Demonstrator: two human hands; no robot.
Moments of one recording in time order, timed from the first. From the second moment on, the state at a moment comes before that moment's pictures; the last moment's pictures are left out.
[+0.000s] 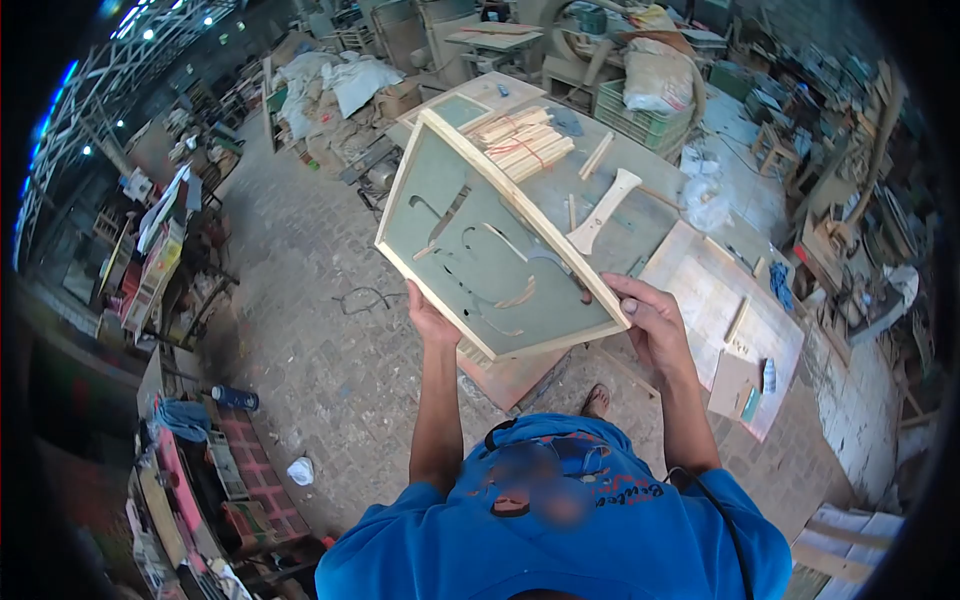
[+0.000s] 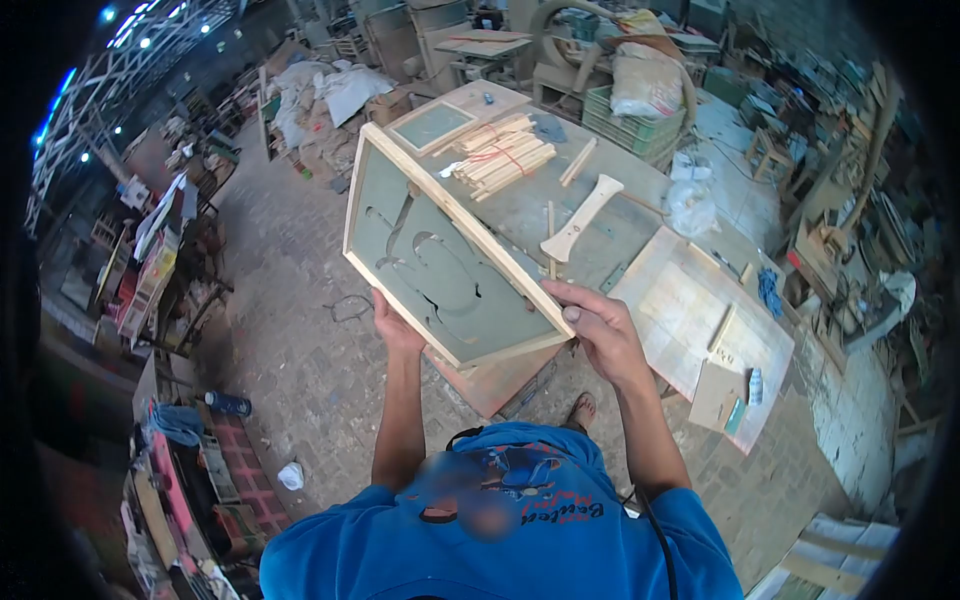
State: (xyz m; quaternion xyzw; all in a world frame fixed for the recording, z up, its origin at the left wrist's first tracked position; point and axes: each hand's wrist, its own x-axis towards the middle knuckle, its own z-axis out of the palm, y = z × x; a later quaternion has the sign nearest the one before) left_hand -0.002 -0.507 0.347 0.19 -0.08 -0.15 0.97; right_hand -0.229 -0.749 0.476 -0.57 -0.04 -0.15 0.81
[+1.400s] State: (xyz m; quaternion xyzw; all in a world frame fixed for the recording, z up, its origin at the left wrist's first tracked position) left_hand -0.016 -0.418 0.394 0.41 -0.15 0.03 0.90; right_hand -0.189 -0.741 0.455 -0.71 0.00 -0.19 0.68
